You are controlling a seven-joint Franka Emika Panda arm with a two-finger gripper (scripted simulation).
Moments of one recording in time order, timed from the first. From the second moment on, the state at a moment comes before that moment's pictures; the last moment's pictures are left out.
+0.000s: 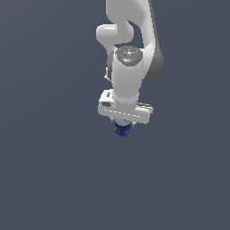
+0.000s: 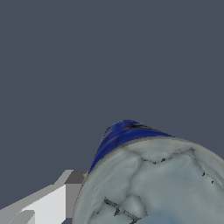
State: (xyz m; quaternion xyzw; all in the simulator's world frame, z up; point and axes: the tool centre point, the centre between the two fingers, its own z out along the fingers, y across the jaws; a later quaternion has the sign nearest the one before) arm 0.009 0.034 0.190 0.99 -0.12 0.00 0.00
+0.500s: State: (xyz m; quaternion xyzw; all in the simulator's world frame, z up) arm -0.019 0.109 0.261 0.99 -0.12 0.00 0.00
